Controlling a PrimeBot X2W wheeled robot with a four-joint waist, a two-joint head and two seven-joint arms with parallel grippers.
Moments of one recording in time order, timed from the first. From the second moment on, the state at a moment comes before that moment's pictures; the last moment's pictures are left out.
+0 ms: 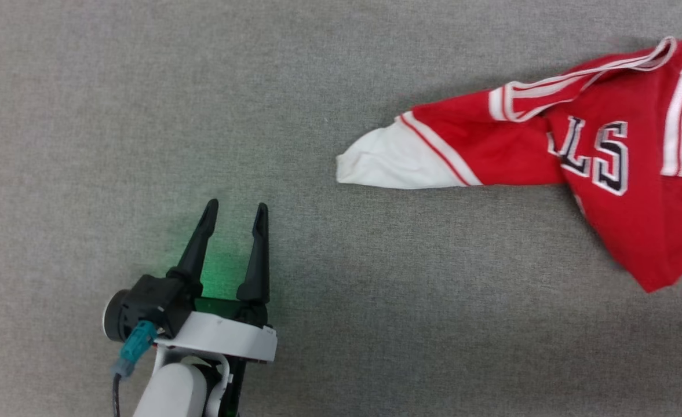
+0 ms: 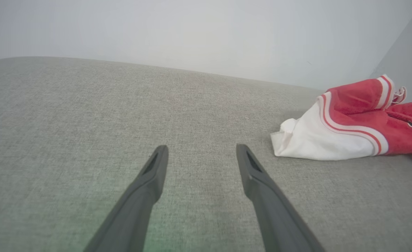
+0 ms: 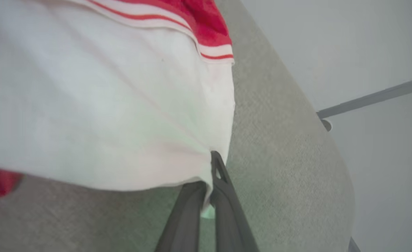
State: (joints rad) left arm -0.22 0.11 -0.17 0.08 -0.27 -0.02 -0.26; right arm -0.90 -1.12 1.00 0.42 0.58 0.13 -0.10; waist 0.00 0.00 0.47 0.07
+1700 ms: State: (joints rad) left arm -1.01 0.64 -0.70 0.30 -1.07 -0.13 0.93; right arm -0.23 -0.47 0.08 -0.04 0.55 0.13 -0.26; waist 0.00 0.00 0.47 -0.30
